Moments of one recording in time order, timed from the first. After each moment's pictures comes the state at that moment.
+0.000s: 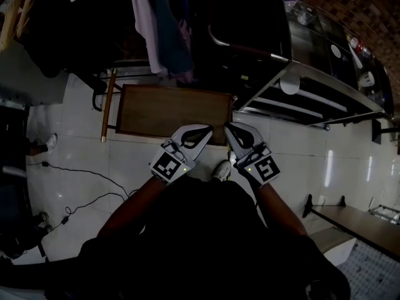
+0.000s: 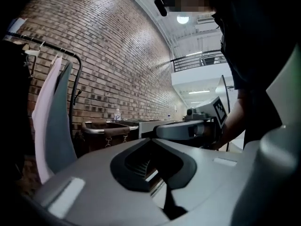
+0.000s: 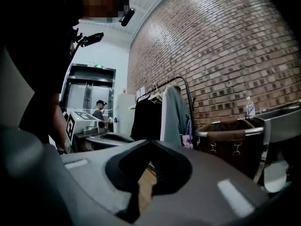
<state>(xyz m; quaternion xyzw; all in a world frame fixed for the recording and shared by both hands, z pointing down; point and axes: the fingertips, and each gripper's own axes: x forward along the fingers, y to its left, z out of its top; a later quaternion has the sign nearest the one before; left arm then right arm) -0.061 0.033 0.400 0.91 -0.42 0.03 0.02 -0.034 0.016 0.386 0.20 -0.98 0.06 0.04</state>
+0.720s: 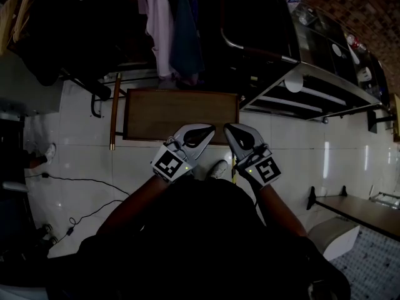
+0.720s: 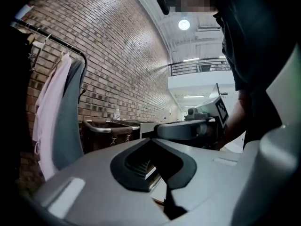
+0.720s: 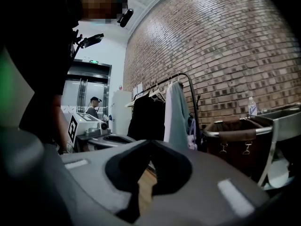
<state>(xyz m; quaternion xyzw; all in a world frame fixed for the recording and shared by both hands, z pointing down) -0.125 0.044 0.393 0.92 -0.38 0.01 0.05 -0.102 0.034 0.378 0.23 -0.97 0.05 0.05</state>
